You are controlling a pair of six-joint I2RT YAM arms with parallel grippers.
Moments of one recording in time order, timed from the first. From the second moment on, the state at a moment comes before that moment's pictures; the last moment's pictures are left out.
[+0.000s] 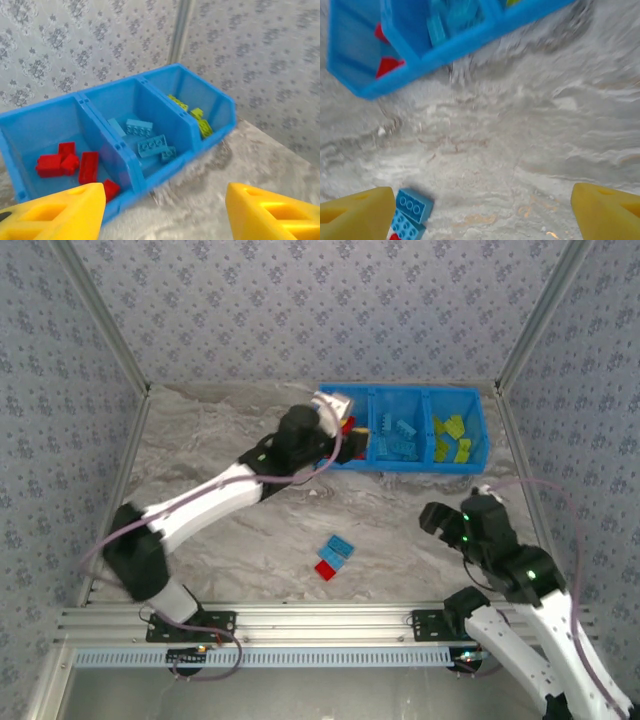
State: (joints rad) left arm -0.90 1.32 1.09 -0.01 -0.03 -0.18; right arm 0.49 0.67 0.78 -1.00 0.12 0.77
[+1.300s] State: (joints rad) left arm -1.04 0.65 0.69 -0.65 -0.14 -0.21; right arm 0.93 1.52 0.84 -0.52 0.14 0.48
